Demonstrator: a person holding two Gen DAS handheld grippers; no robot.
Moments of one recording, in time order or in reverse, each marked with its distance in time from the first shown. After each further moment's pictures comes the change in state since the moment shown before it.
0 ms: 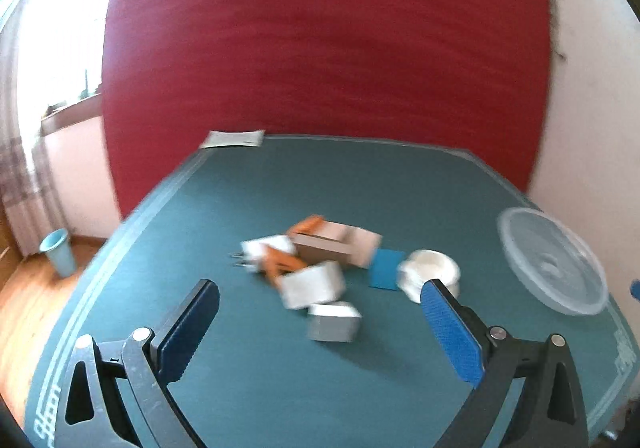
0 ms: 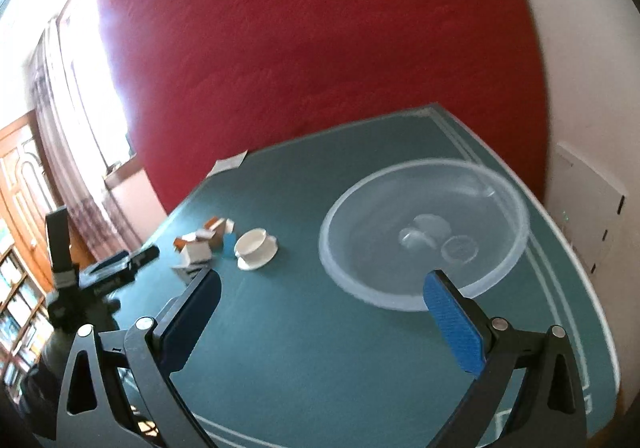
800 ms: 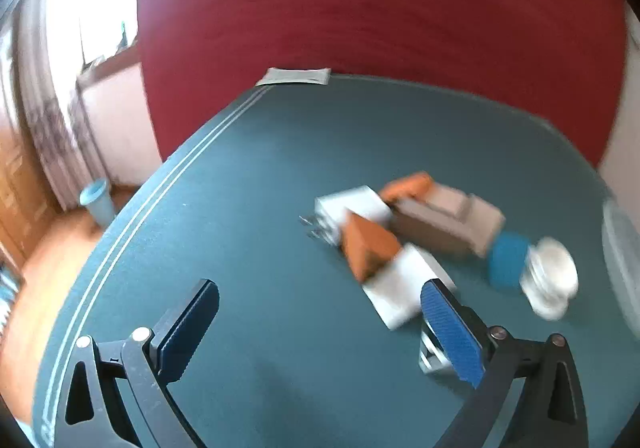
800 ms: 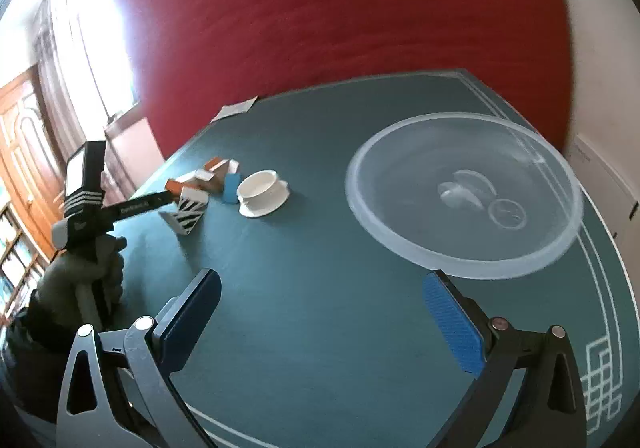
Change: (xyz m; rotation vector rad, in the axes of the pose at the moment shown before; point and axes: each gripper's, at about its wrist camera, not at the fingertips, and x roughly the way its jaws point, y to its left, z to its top) left arm 0.081 0.031 -0.011 -0.030 0.203 0.183; right arm 0.051 0.024 -0.036 -0.098 0.146 -0.002
